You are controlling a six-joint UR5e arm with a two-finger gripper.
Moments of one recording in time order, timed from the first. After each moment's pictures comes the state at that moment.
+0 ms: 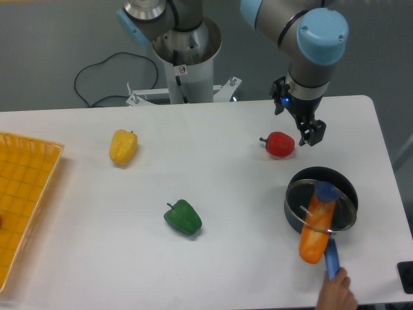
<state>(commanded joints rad) 2.73 -1.77 -1.56 -1.42 1.59 1.71</state>
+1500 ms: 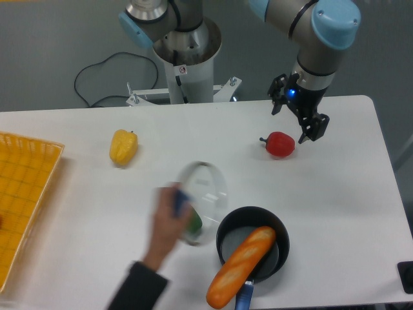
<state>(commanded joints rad) 2.86 -1.72 -1.62 -1.39 1.47 1.82</state>
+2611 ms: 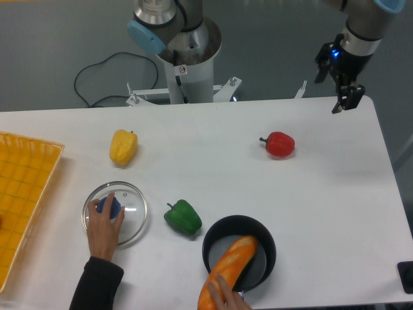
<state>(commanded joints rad) 3.03 -1.72 -1.62 -1.44 1.48 2.25</state>
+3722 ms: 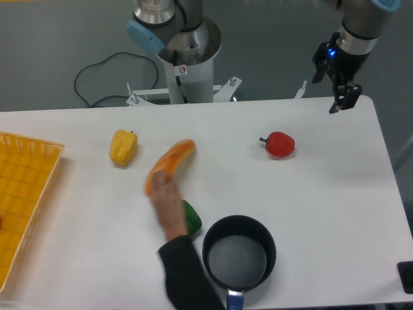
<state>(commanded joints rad) 3.01 -1.70 -1.62 -1.44 1.48 2.24</state>
